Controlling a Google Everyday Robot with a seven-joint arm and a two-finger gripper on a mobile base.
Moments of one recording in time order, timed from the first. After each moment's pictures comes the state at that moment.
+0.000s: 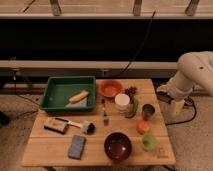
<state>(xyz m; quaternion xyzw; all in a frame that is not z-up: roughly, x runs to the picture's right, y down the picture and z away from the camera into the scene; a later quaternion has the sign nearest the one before) 0.304 0.078 0.694 -0.30 -0.09 -0.13 0.94</state>
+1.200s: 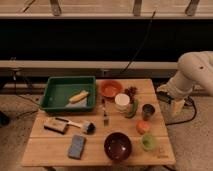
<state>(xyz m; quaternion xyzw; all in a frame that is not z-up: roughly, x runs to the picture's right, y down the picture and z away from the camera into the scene) 0.304 0.077 0.694 -0.30 -0.09 -0.13 0.94</state>
